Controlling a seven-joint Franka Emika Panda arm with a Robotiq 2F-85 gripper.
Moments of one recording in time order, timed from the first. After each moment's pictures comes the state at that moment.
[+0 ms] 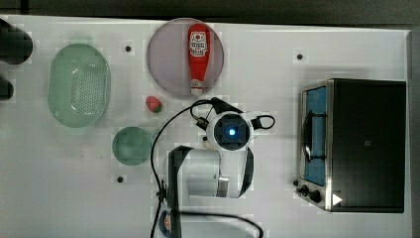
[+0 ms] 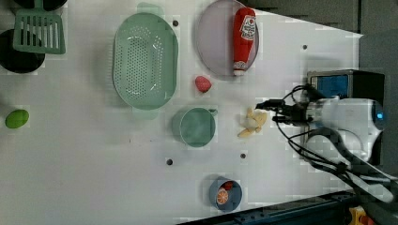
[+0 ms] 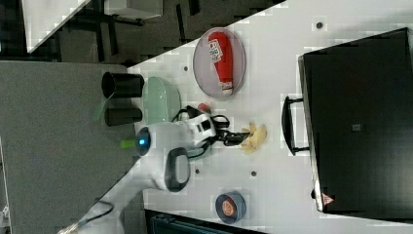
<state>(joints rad) -0.11 0.28 0.06 -2.42 0.02 1.11 -0.38</state>
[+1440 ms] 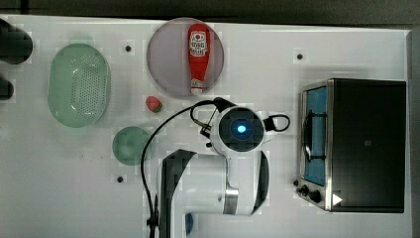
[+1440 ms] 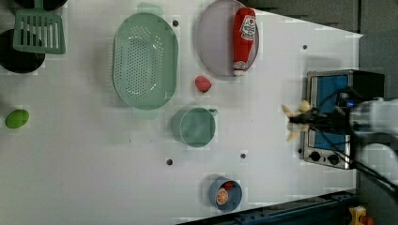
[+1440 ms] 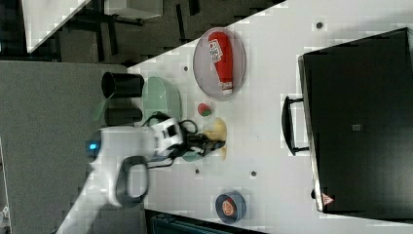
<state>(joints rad) -0.12 -0.06 0.06 -2.36 0.00 0.62 -0.41</state>
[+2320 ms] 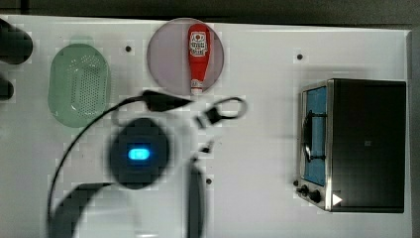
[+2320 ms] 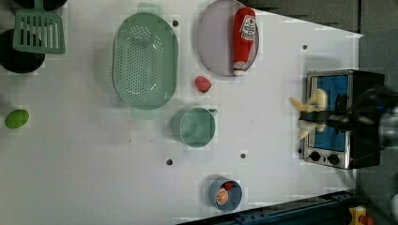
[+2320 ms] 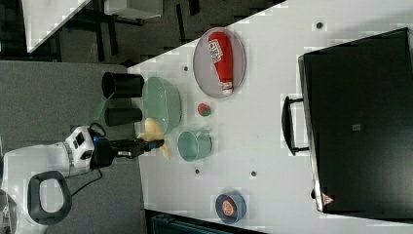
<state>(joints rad) -0.12 -0.23 0.33 -2.21 0.00 0.45 -0.42</state>
